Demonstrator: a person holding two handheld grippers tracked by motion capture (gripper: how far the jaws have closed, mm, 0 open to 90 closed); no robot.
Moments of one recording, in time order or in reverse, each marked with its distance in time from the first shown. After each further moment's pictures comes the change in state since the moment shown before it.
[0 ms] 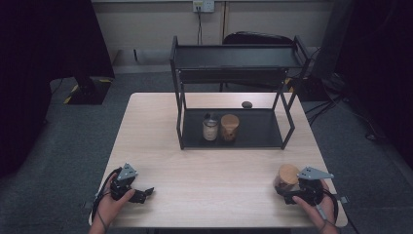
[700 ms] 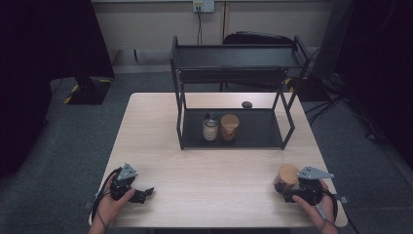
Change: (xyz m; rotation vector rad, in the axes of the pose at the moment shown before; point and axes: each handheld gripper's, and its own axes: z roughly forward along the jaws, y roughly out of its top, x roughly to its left) left arm 0.000 0.000 0.000 0.001 -0.001 0.003; right arm 0.000 0.001 0.001 -0.037 0.012 0.007
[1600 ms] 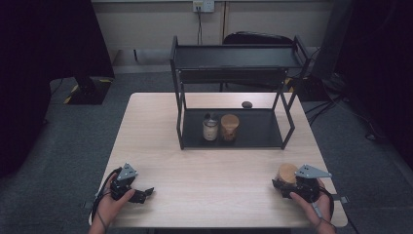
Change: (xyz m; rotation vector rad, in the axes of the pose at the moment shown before) left arm 0.000 0.000 0.000 0.000 -0.001 -0.001; right arm 0.003 0.004 0.006 -0.038 0.002 -0.016
